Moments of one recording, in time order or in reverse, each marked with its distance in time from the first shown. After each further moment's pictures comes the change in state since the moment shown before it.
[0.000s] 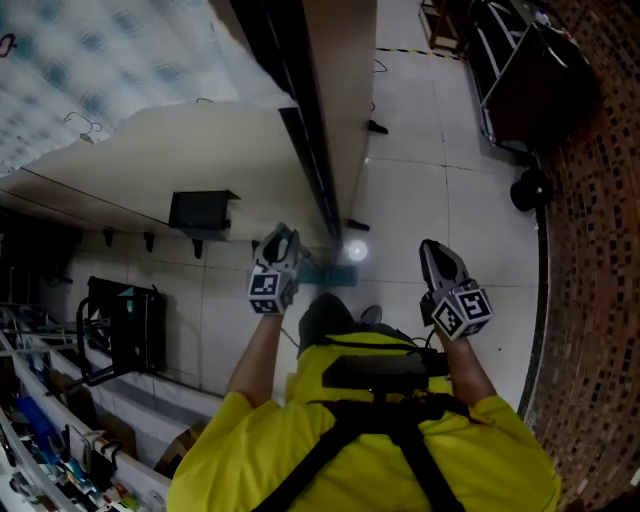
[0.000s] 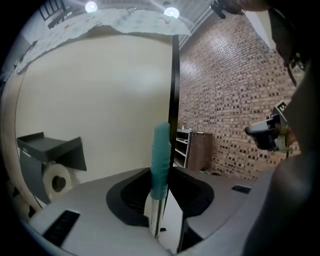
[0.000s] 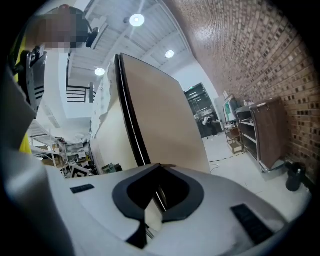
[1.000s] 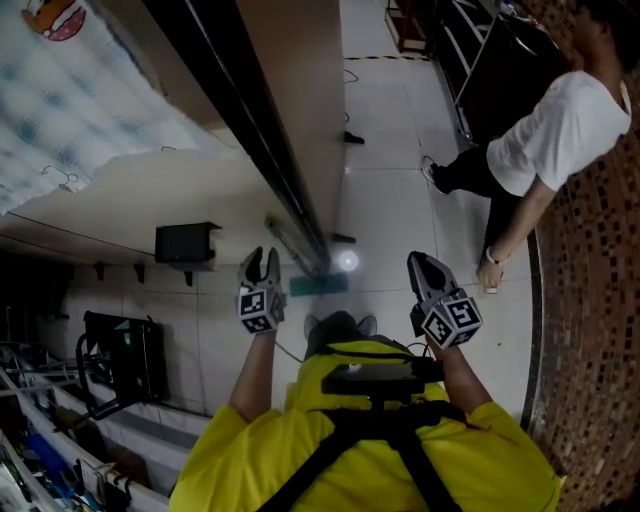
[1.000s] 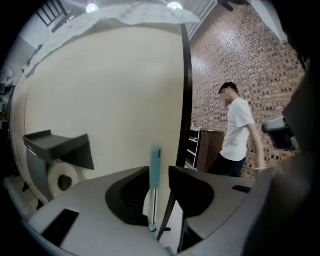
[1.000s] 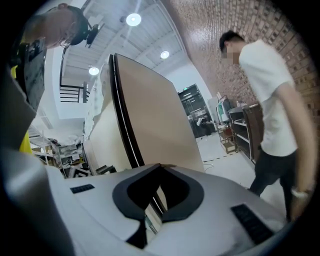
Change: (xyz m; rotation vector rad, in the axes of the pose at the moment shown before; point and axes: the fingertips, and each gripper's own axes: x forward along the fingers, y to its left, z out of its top) left arm 0.013 0.016 0.002 -0.030 0.027 0.101; right arm -0.011 -0.016 0.003 0.021 -0.013 -0.065
